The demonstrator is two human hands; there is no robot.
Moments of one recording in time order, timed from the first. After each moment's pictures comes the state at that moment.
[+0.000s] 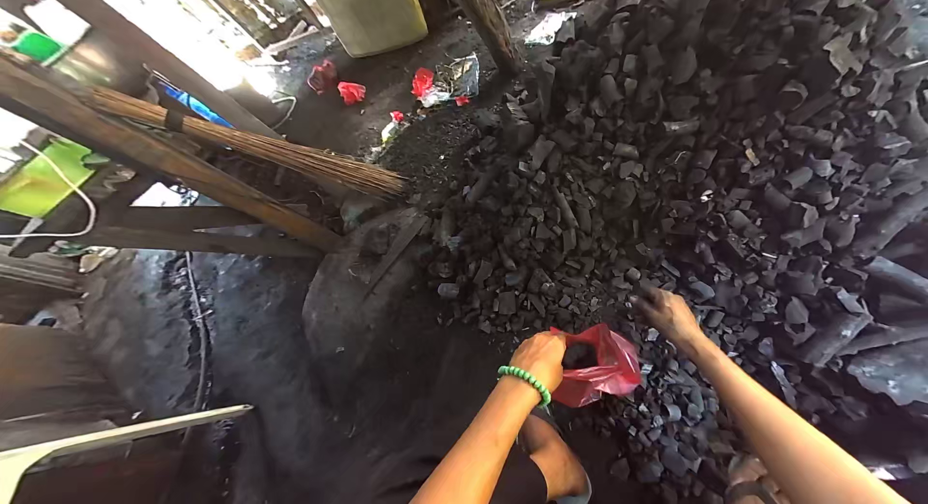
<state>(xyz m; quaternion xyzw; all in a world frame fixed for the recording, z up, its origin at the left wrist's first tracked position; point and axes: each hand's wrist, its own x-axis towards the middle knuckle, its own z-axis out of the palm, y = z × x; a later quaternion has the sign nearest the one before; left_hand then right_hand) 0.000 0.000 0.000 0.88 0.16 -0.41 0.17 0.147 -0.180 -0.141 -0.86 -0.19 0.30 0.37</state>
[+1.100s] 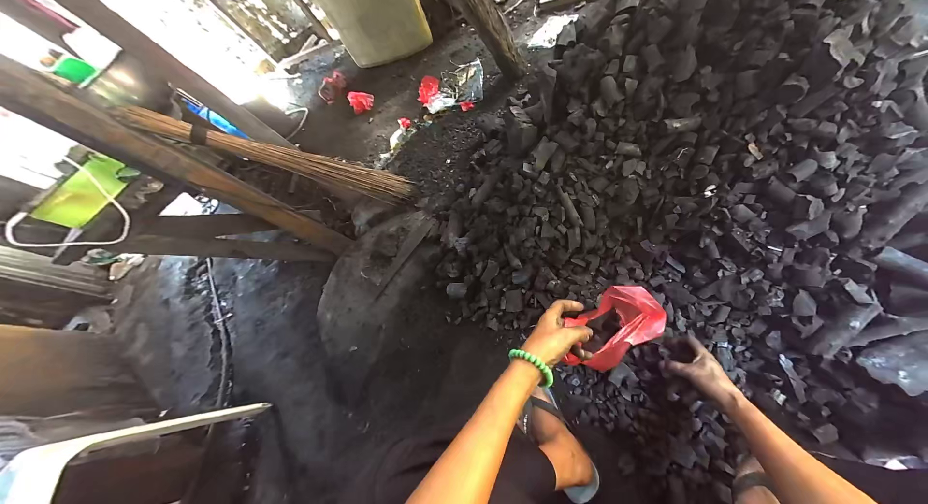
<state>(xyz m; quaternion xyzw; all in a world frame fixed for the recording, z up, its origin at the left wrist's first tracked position) -0.003 -0.005 -0.001 0.67 0.34 -0.18 0.63 0.079 -0.258 -0.225 -0.79 0.00 0.34 0.51</state>
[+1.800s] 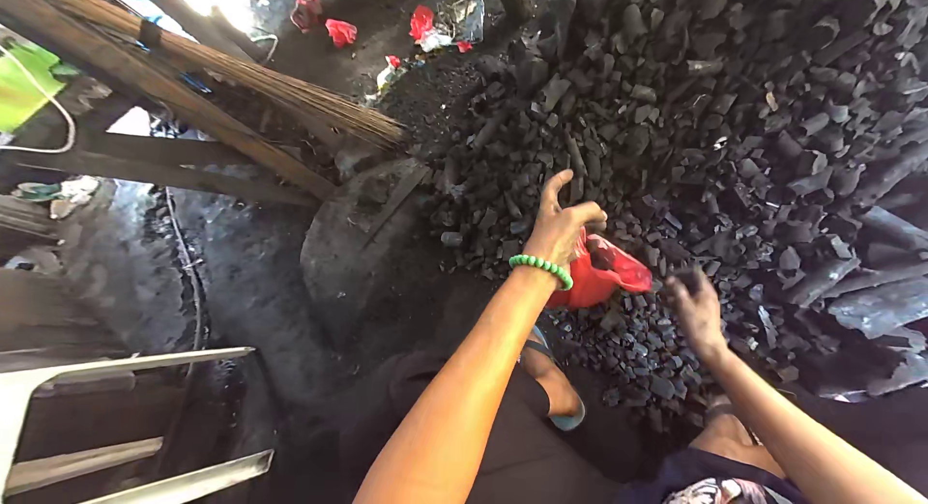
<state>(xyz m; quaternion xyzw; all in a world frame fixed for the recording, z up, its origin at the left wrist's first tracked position) 0.009 -0.016 0.061 0.60 0.32 0.03 0.74 0.051 -0.232 -0.148 -0.82 -0.11 0.18 0.53</state>
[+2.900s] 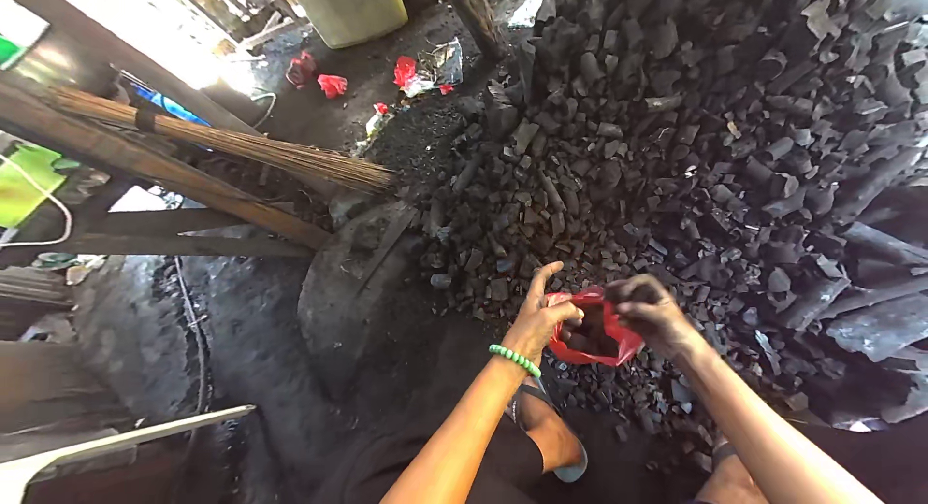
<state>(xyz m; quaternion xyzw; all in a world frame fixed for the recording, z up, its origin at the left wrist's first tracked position) -0.014 -0.011 0.008 0.67 0.29 -0.11 0.68 0.083 -0.193 -0.130 -0.50 -0.09 0.32 0.80</state>
